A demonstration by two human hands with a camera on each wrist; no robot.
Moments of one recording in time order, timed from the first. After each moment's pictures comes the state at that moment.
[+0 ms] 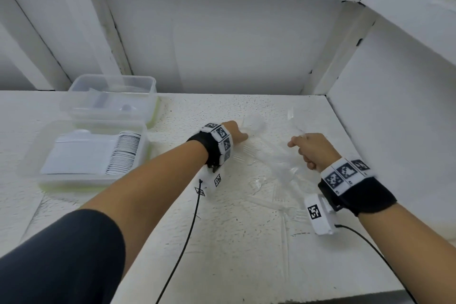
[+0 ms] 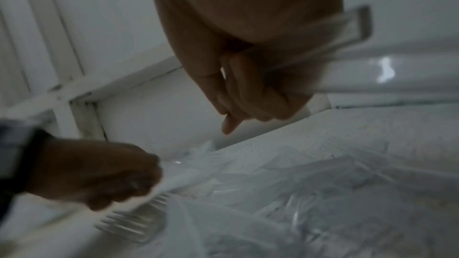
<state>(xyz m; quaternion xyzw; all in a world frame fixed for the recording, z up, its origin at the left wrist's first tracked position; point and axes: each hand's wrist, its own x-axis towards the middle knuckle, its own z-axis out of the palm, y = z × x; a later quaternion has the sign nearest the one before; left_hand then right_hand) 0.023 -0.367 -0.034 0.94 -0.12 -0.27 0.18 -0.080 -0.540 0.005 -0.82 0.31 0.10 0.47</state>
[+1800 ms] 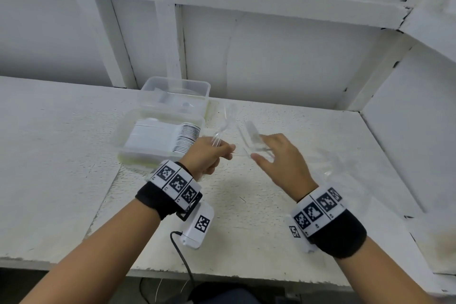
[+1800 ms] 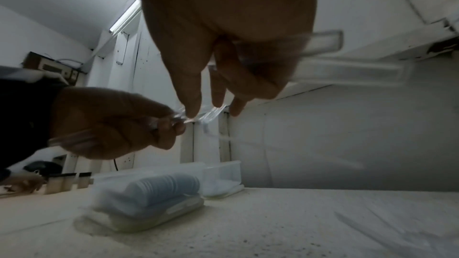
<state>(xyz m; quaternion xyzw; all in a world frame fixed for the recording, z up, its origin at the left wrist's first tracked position) -0.111 -0.198 0.014 0.72 0.05 -0.19 0.66 -0.143 -0.379 0.019 -0.96 -0.07 -0.08 0.27</state>
